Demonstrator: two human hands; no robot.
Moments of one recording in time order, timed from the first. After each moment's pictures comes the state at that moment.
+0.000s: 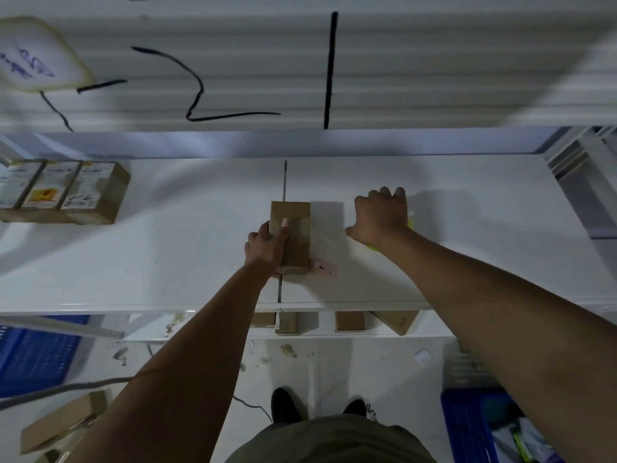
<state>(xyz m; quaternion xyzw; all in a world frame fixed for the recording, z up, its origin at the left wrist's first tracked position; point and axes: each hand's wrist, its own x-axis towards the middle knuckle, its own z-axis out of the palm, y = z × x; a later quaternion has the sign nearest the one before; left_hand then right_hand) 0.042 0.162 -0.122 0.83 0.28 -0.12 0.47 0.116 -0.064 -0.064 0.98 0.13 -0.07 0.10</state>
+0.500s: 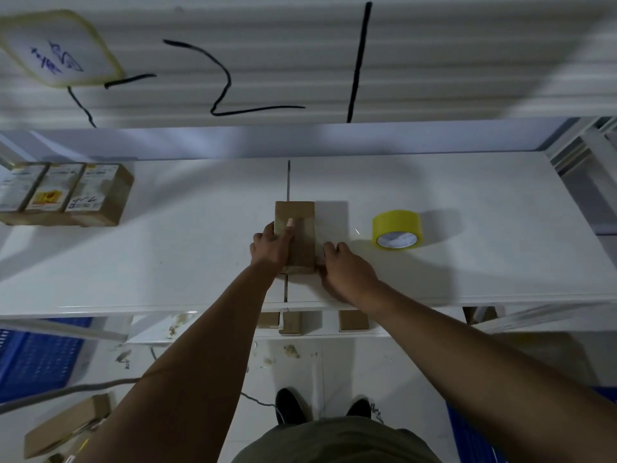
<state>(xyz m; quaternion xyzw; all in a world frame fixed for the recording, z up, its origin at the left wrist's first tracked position) 0.045 0.162 -0.128 0.83 0.28 -0.12 0.47 0.020 -0.017 -0.116 0.97 0.17 -0.13 -0.13</state>
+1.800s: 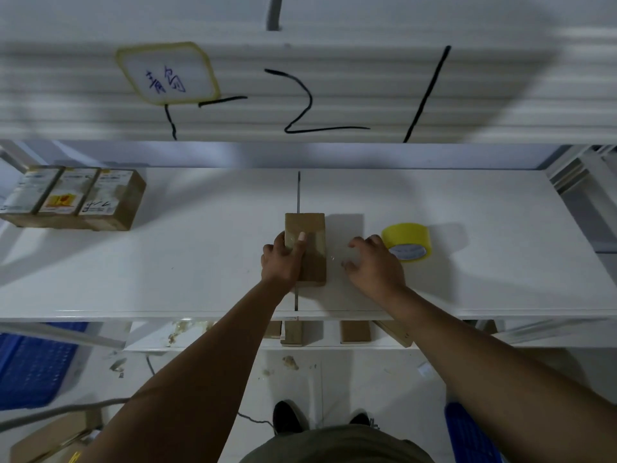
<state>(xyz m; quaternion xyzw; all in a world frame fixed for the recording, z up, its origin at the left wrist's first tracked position) 0.023 0.163 -0.118 0.80 0.27 -0.10 0.53 0.038 -0.040 -0.107 0.98 0.07 -0.06 -0.20</state>
